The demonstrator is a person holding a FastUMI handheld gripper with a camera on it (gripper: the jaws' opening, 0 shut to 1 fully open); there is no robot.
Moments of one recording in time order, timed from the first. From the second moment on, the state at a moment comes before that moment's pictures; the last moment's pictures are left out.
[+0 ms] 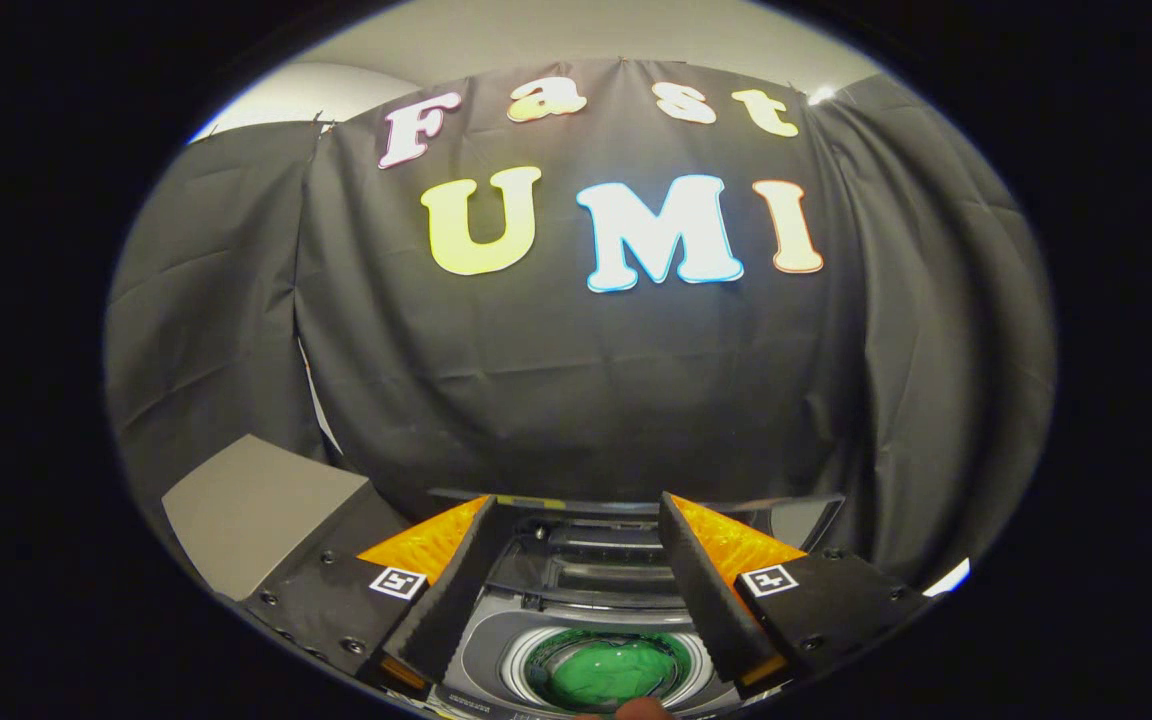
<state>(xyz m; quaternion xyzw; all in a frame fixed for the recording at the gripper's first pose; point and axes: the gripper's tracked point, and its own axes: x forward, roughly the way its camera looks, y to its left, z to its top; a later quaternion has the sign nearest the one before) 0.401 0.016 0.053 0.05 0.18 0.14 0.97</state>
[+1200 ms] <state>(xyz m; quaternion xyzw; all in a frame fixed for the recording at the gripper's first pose) 0.511 0.014 -0.038 0.03 0.38 0.08 0.92</state>
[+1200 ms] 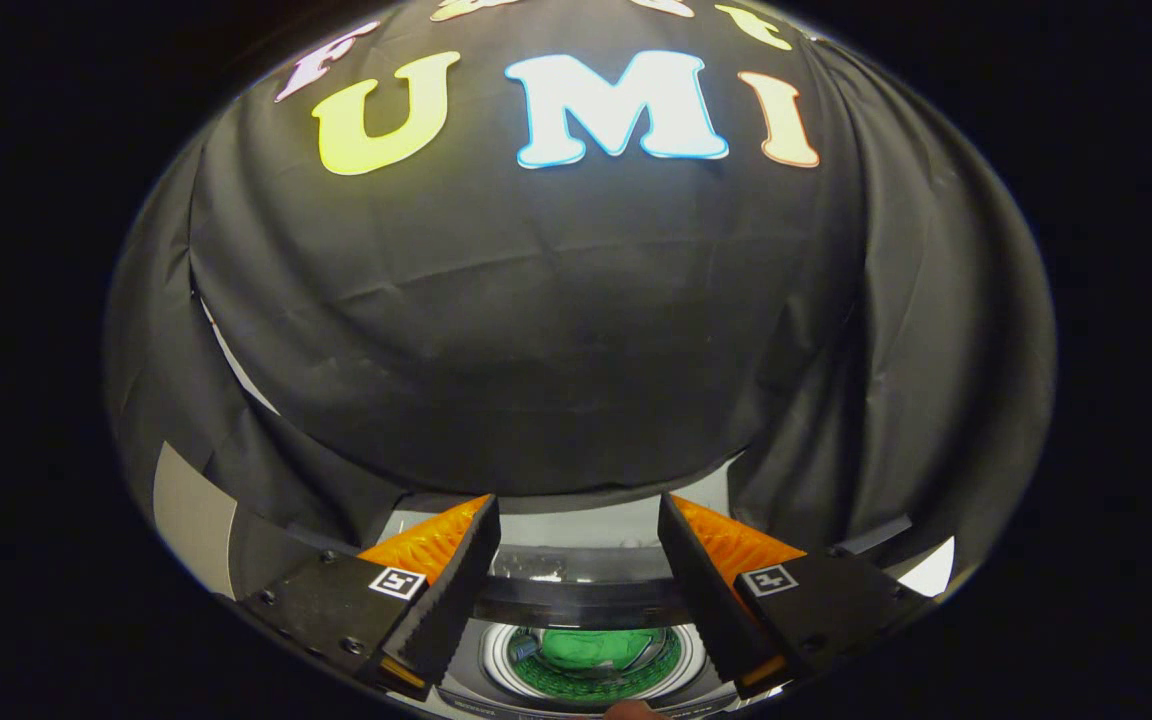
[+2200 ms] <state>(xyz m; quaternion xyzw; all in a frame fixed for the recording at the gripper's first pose) 0.480 0.014 -0.032 0.02 0.32 0.10 0.94</state>
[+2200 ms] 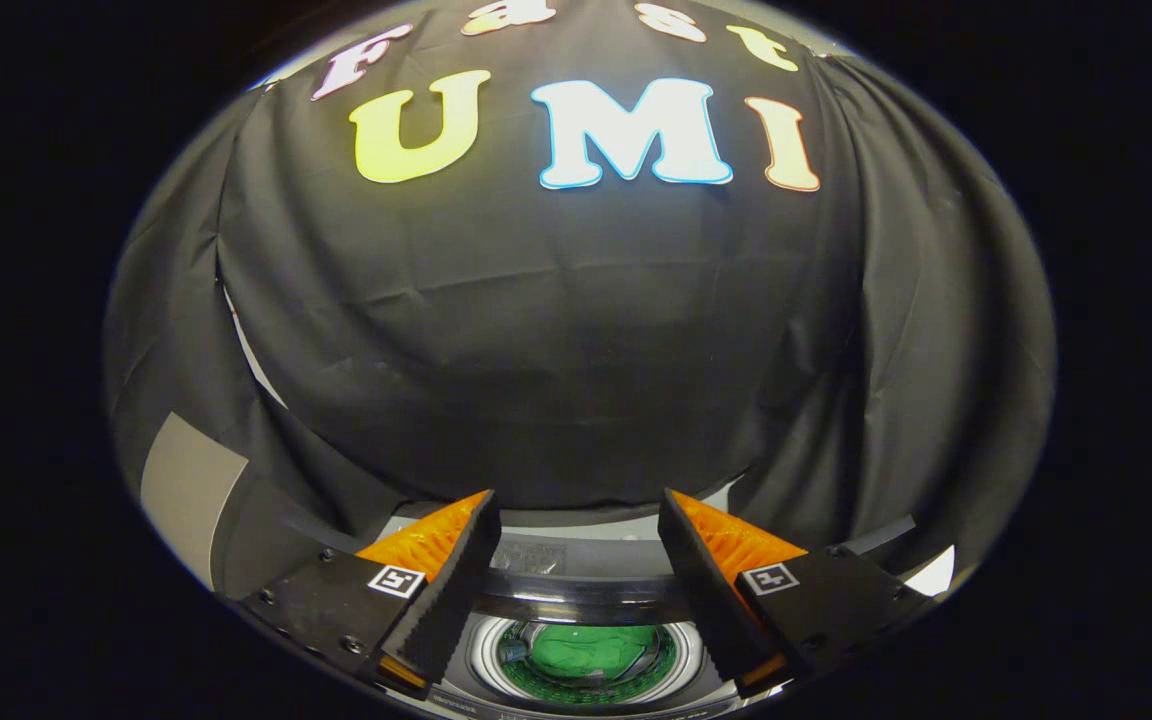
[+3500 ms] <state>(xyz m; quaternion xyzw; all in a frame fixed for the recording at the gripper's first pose) 0.393 0.006 -0.054 0.03 0.20 0.10 0.97</state>
